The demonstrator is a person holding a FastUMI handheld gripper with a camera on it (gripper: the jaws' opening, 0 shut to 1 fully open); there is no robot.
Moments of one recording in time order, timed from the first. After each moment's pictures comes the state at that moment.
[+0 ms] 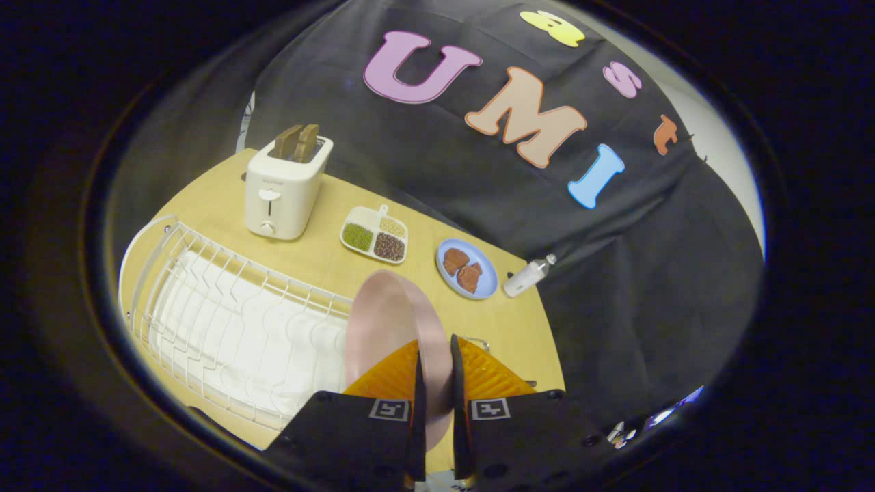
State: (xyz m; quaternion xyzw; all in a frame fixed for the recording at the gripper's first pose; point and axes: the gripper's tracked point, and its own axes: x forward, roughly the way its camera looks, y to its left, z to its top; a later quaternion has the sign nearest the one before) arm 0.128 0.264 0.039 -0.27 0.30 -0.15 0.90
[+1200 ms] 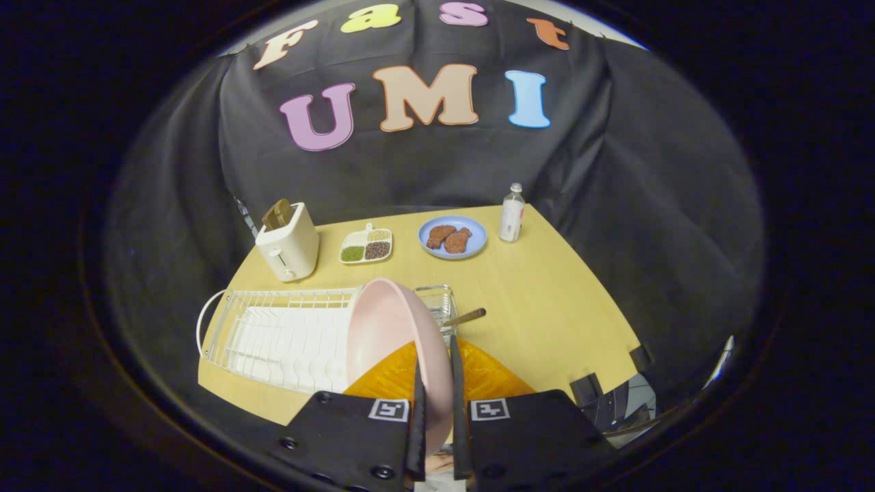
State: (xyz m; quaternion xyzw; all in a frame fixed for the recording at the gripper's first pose) arm -0.014 0.108 0.027 0.05 0.32 -0.10 0.94
